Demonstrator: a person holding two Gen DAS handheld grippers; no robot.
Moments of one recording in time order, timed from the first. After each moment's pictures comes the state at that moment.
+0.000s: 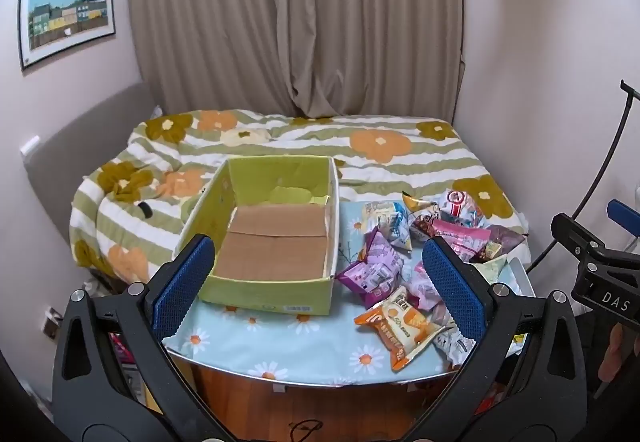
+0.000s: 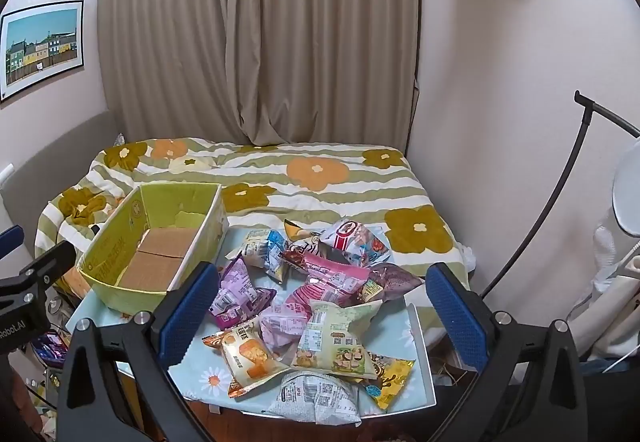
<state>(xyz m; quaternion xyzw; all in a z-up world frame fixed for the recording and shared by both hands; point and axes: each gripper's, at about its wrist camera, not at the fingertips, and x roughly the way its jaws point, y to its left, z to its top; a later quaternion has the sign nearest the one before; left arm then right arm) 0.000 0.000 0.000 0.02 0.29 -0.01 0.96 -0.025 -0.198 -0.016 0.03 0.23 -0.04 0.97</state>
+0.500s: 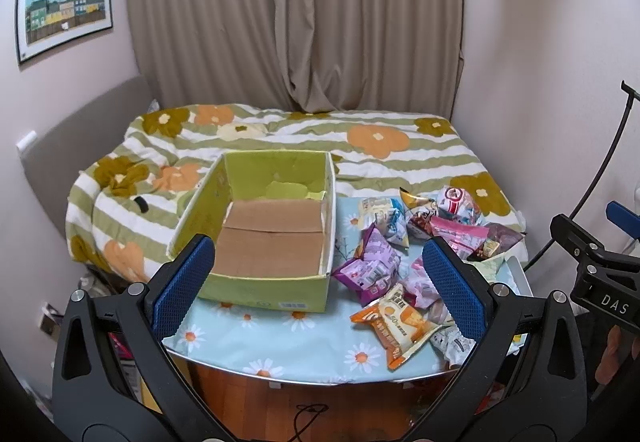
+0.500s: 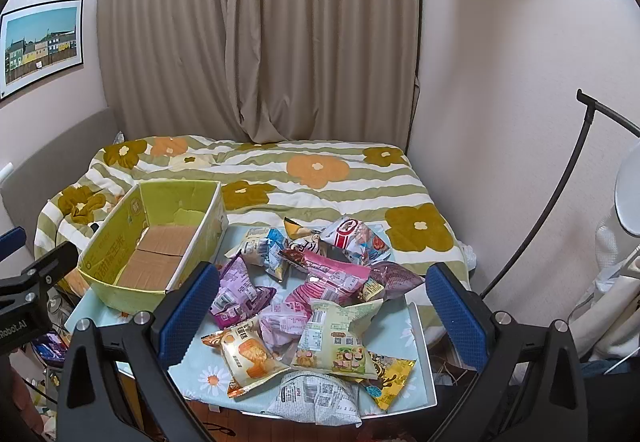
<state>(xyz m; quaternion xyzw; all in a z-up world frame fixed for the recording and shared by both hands) 0.000 0.004 -0.001 0.02 0.29 -0.01 0.96 -0.020 -0.197 -0.022 0.03 0.24 -0.04 0.97</state>
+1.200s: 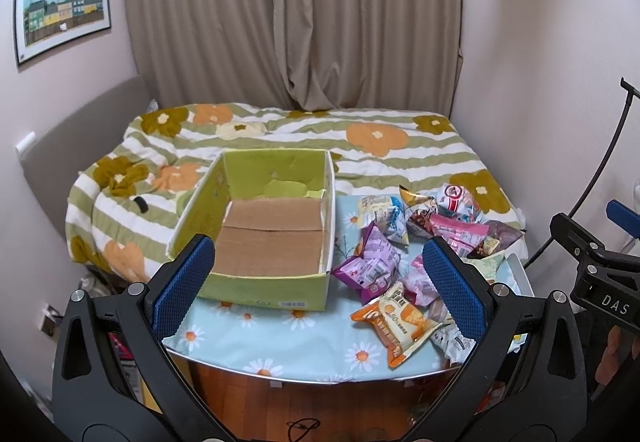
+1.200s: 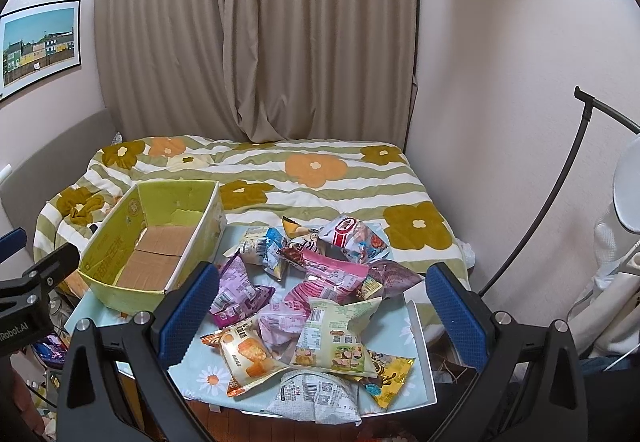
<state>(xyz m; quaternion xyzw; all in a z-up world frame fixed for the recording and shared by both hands) -0.002 0.004 0.001 0.02 0.27 -0.01 0.96 -0.020 -0.200 -0.024 0.04 0.24 -0.04 0.97</state>
